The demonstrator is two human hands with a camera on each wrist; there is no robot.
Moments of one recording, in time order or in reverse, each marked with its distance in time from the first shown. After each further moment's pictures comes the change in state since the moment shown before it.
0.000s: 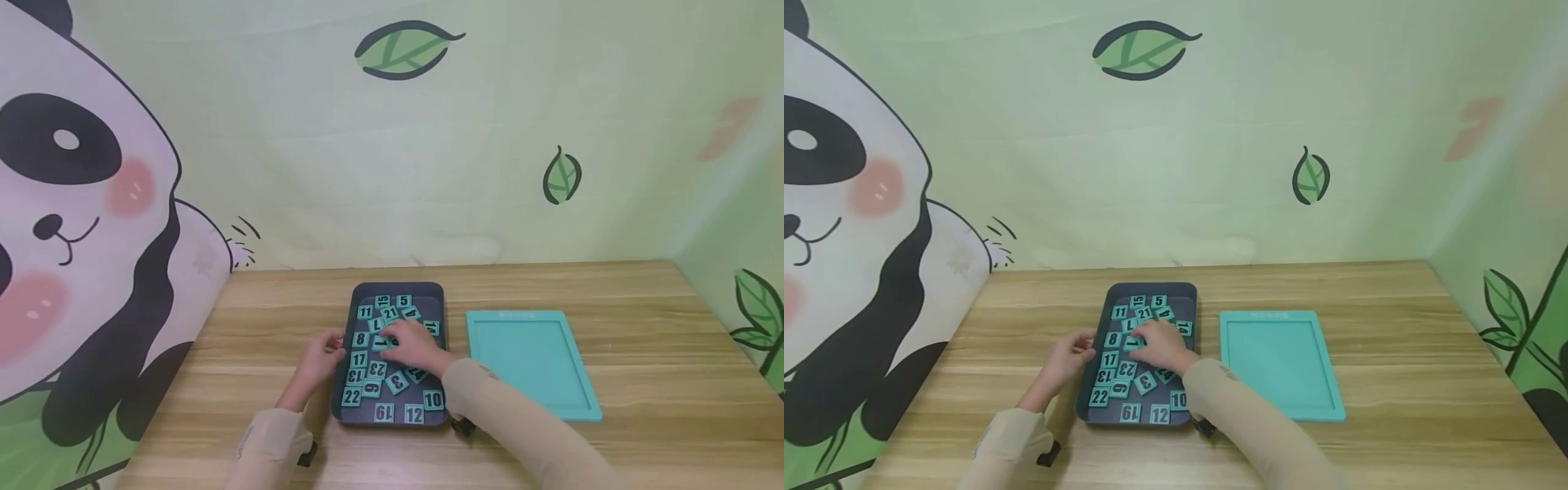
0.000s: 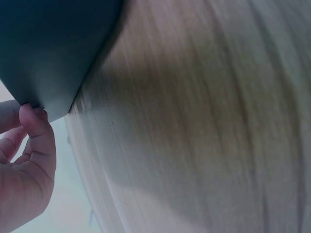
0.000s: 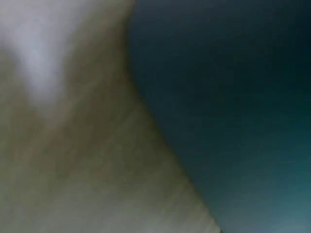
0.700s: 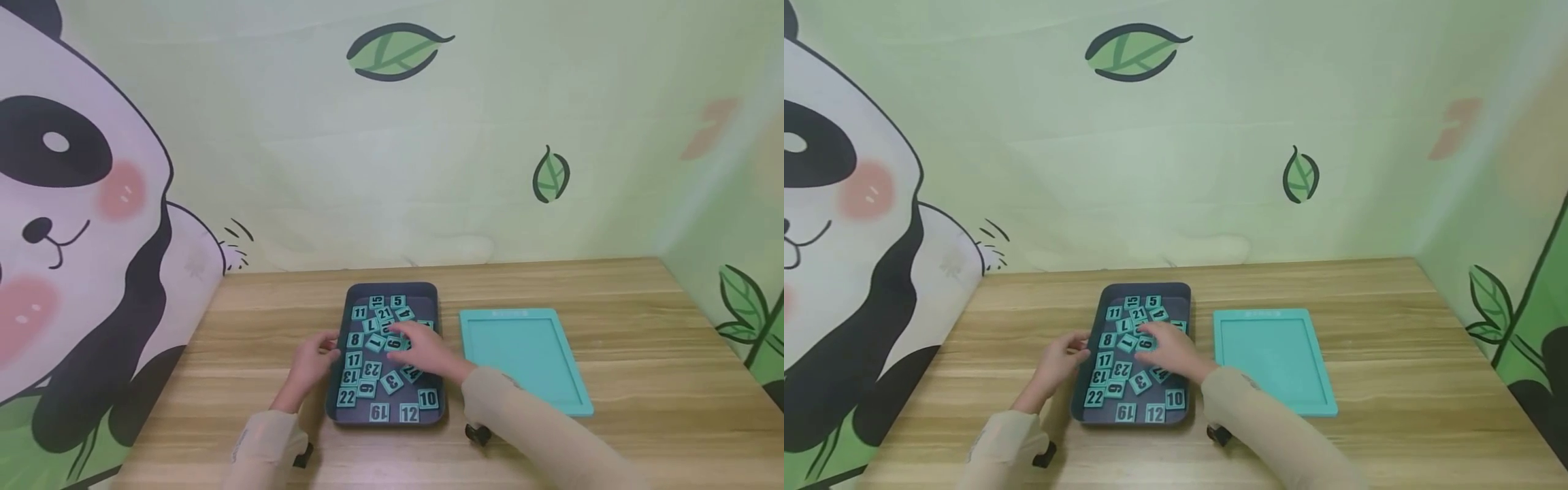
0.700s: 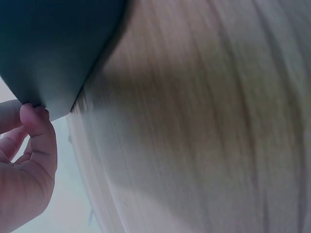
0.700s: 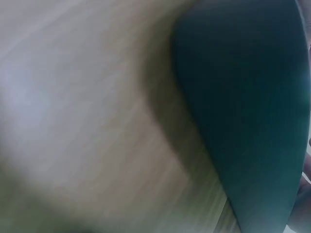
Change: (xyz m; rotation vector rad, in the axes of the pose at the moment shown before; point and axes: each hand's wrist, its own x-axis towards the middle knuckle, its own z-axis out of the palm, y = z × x) left_hand 0.000 -0.001 0.000 0.008 -0.001 -0.004; right_hand -0.033 0.006 -0.019 0.237 0.026 0.004
